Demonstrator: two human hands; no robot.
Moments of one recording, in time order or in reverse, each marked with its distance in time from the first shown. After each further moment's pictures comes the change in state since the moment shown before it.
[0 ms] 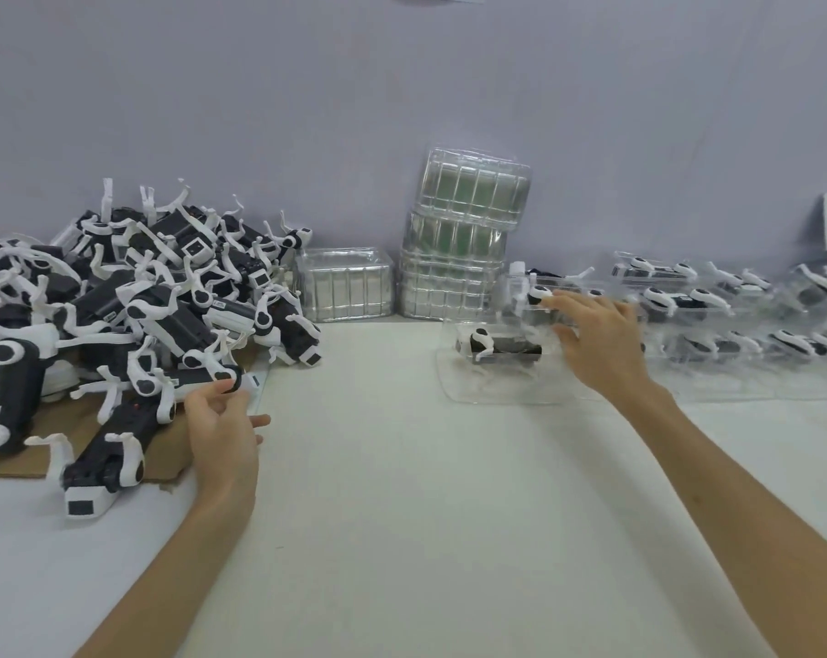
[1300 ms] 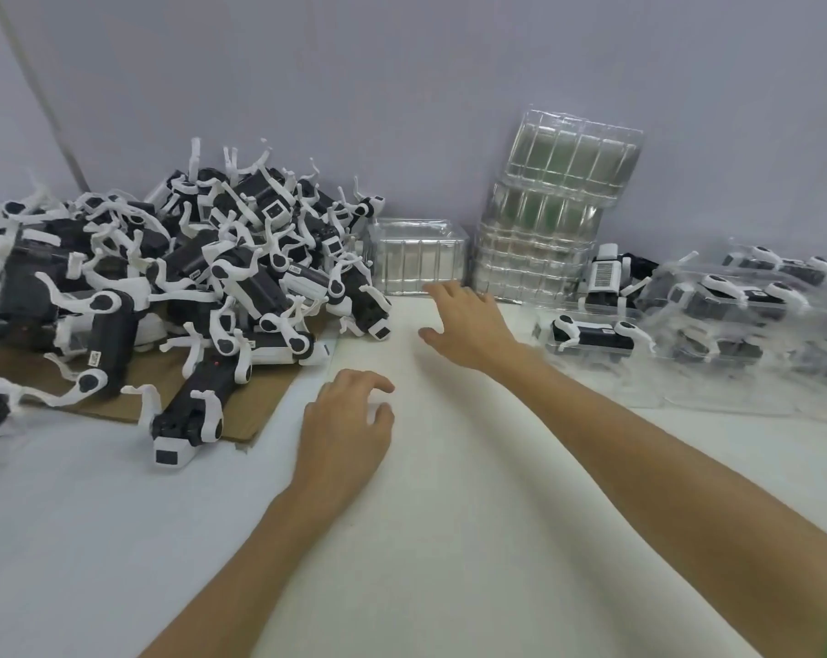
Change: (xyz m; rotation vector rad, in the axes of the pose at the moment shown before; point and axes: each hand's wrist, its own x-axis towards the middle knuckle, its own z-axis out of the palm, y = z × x) left_hand -0.026 -0.006 -0.001 0.913 -0.420 0.395; right_hand 0.042 -0.196 0.101 0.097 -0.413 -0.317
